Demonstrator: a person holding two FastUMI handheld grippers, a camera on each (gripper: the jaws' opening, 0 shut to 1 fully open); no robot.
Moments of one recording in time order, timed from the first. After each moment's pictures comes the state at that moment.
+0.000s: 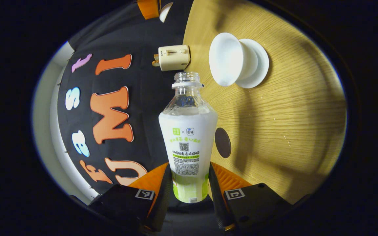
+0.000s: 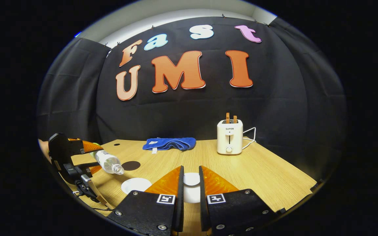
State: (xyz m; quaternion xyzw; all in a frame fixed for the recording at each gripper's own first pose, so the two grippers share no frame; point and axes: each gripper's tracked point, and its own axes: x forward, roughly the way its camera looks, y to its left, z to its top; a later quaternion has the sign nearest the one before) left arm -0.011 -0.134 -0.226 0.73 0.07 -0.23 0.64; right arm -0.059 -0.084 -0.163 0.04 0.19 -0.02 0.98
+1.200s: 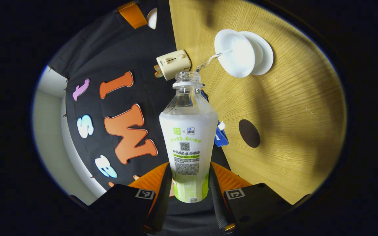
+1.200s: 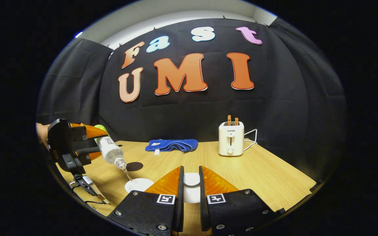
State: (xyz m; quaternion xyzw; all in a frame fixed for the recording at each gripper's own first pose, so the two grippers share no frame) left arm 0.000 -0.151 -0.181 0.80 -0.01 -0.20 0.56; right arm -0.063 -0.080 -0.155 0.04 0.18 -0.01 0.98
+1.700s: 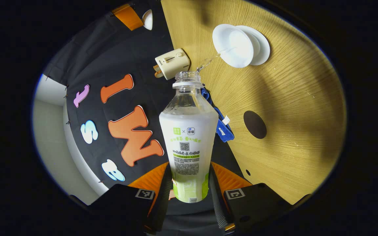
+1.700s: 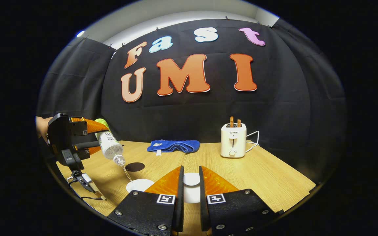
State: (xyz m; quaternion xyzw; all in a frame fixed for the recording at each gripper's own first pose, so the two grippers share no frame) left arm 0.007 -0.151 -0.171 0.82 -0.02 -0.19 0.54; right arm -0.061 -0.076 -0.151 0.03 0.18 0.00 0.98
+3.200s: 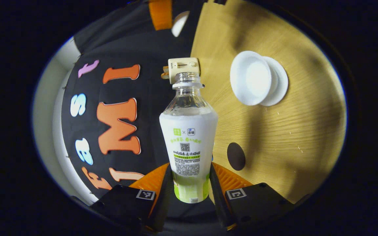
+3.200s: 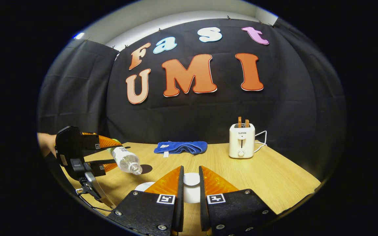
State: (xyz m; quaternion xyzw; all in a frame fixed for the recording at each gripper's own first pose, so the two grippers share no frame) left arm 0.005 -0.176 -0.218 0.67 0.02 -0.25 0.70; right arm -0.050 -0.054 -0.151 0.05 0.17 0.03 0.98
